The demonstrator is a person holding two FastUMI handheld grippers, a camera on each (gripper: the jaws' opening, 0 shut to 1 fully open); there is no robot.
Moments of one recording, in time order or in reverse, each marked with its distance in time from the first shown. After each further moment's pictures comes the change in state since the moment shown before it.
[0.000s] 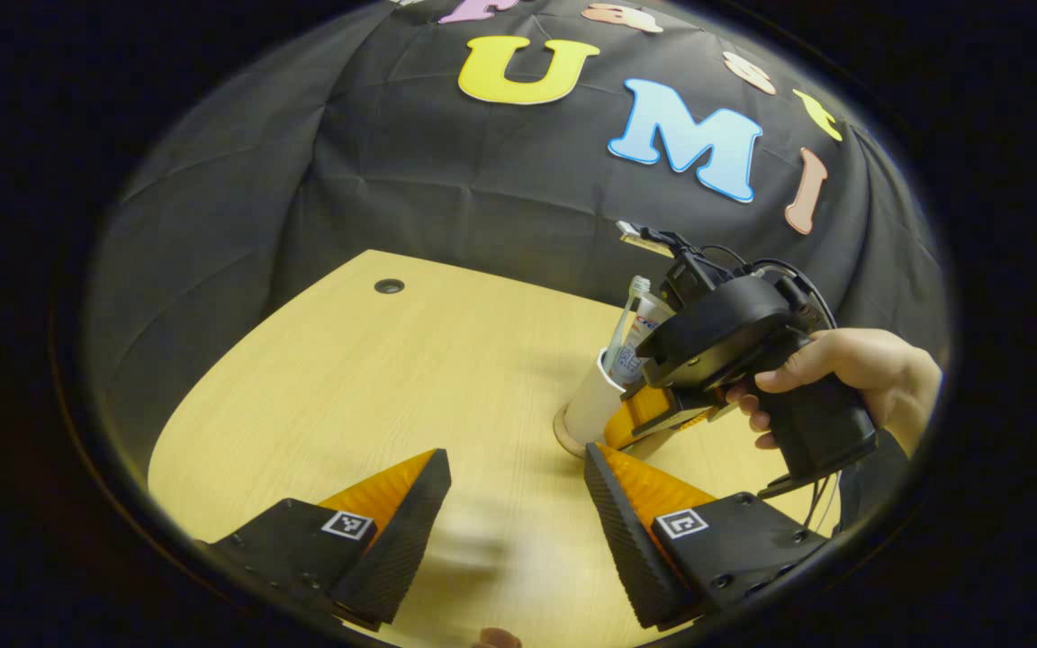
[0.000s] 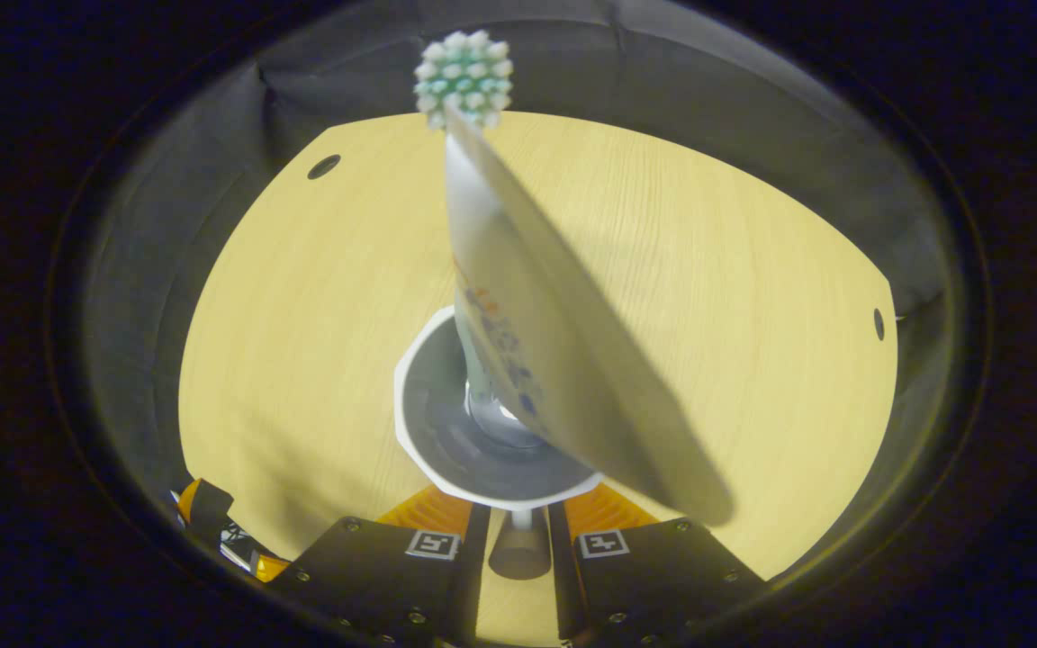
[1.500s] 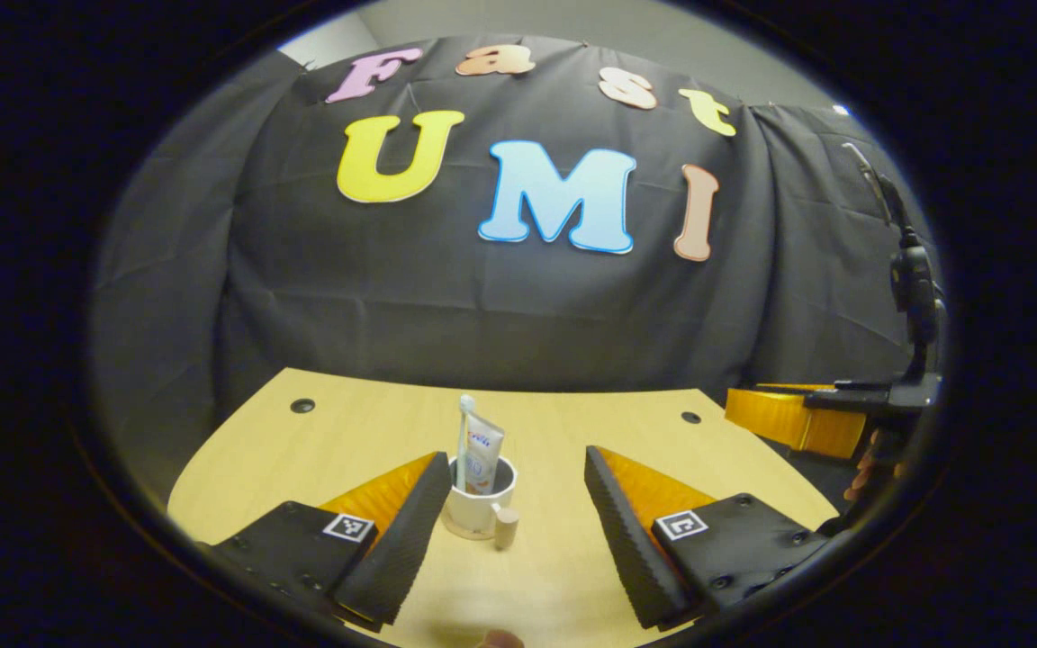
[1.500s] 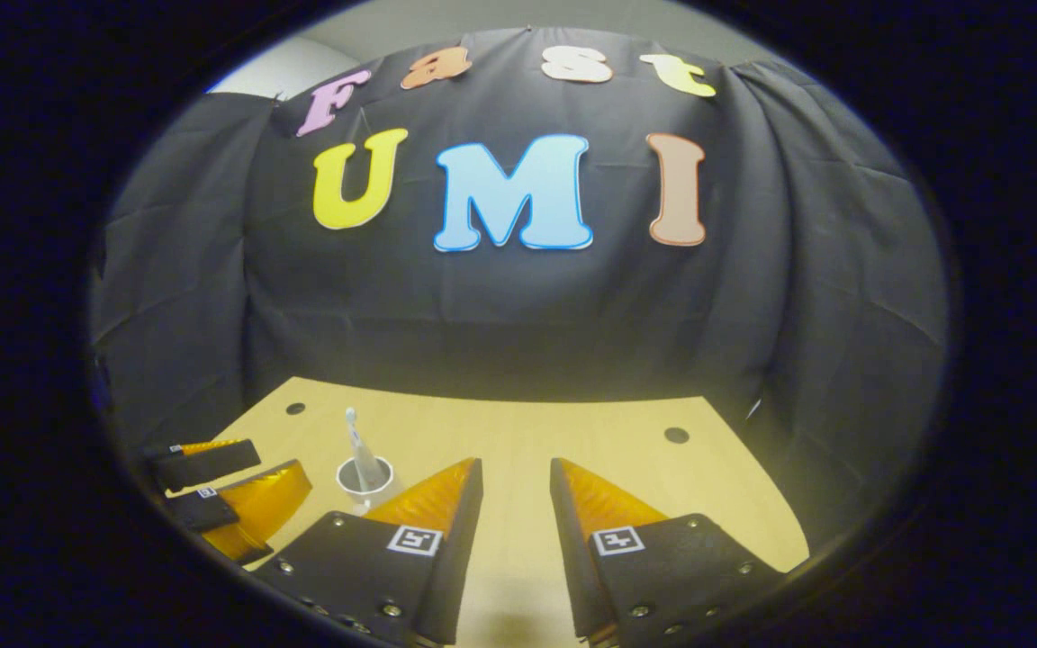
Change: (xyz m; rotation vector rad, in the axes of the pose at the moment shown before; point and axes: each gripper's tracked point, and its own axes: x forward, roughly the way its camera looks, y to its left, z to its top) left arm -0.041 -0.174 0.085 0.211 -0.279 -0.186; right arm -0.251 -0.141 -0.063 0.146 -1.029 -0.265
